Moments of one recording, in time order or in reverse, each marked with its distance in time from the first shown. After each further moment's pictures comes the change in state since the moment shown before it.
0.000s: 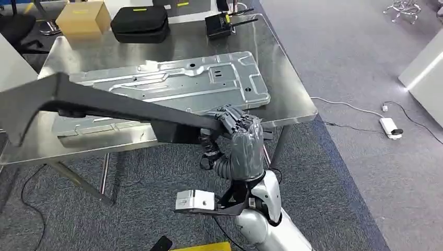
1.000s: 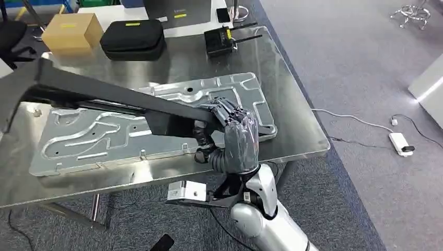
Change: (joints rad) left arm -0.011 0.000 -0.026 0.000 -0.009 -0.003 0.011; right arm -0.046 0.014 0.009 0.030 0.031 -0.008 0.048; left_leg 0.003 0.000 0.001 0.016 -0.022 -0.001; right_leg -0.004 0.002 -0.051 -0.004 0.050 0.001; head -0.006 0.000
